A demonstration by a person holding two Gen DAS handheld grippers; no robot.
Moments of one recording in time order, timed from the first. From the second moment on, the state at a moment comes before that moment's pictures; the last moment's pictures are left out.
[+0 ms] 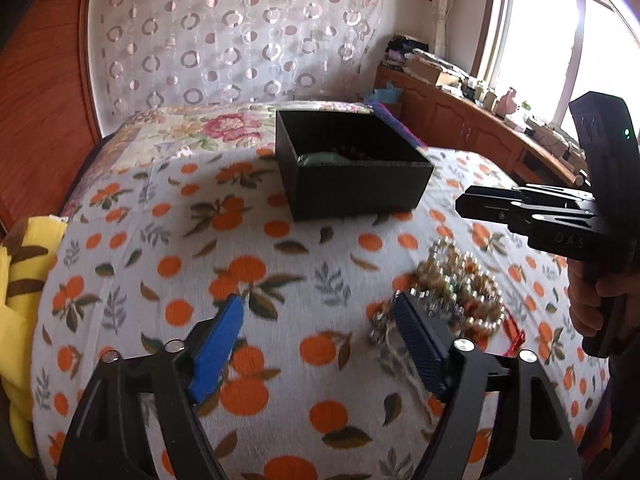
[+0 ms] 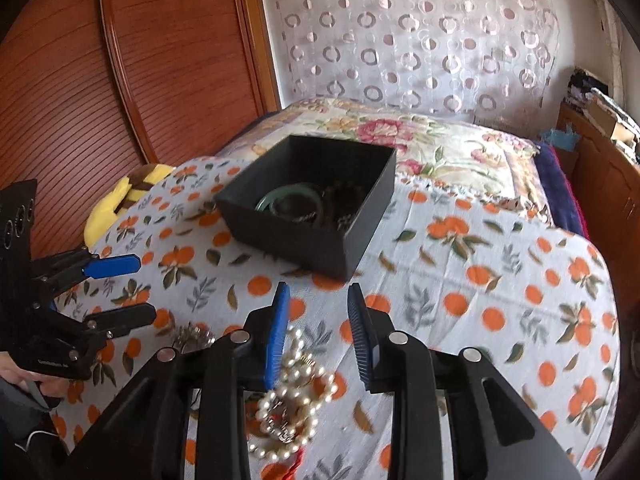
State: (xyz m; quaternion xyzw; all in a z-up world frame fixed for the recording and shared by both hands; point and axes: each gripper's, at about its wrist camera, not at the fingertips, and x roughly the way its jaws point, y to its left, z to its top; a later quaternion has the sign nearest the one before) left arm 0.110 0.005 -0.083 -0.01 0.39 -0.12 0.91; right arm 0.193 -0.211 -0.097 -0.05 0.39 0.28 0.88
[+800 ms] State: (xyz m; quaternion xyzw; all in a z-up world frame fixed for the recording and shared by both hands) left arm 0.112 0.002 -0.106 0.02 0.43 -0.11 0.90; right arm 0.183 -0.208 -0.125 -0.04 0.42 0.31 0.85
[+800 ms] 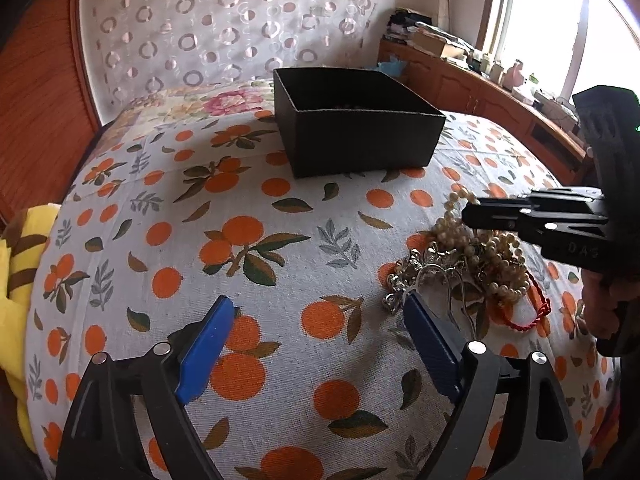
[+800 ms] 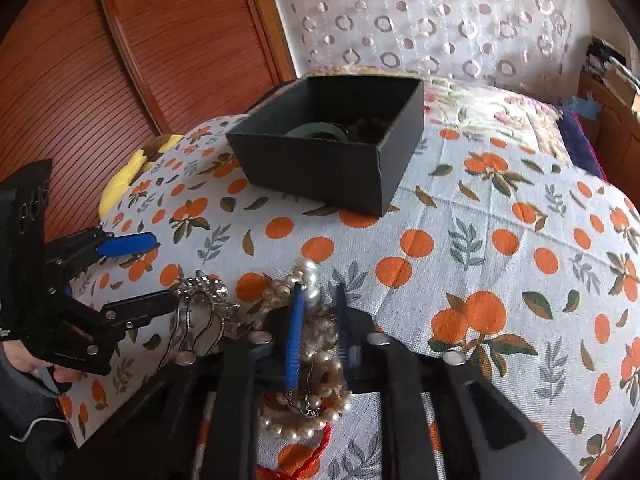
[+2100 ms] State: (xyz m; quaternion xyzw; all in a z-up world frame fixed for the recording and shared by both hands) left arm 0.109 -0.046 -0.094 0.06 0.42 -0.14 0.90; right arm 0.075 -0.285 -0.119 0.01 0.36 0.23 0.91
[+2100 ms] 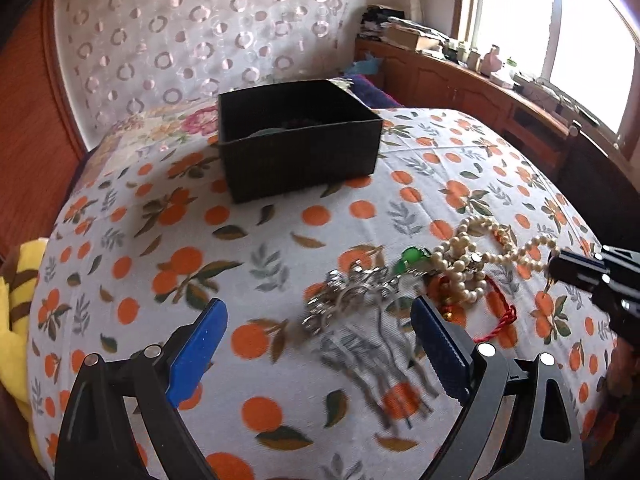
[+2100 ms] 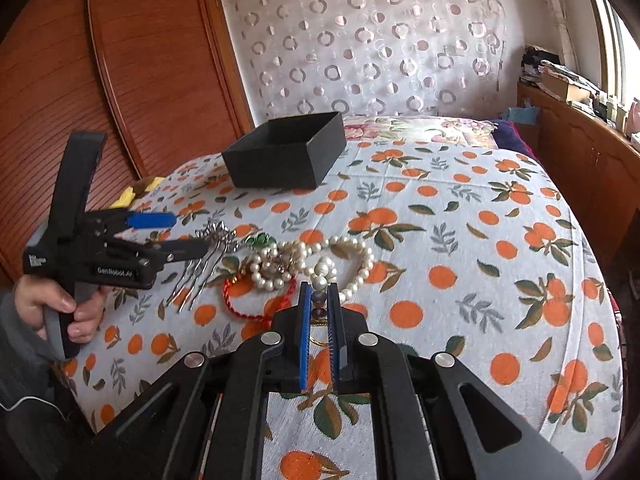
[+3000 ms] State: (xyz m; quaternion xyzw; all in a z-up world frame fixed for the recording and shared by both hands) left arm 0.118 -0.069 -0.104 0.09 0.43 -0.14 0.89; right arm 0.076 -0.285 -0.122 0.01 0.36 0.23 0.90
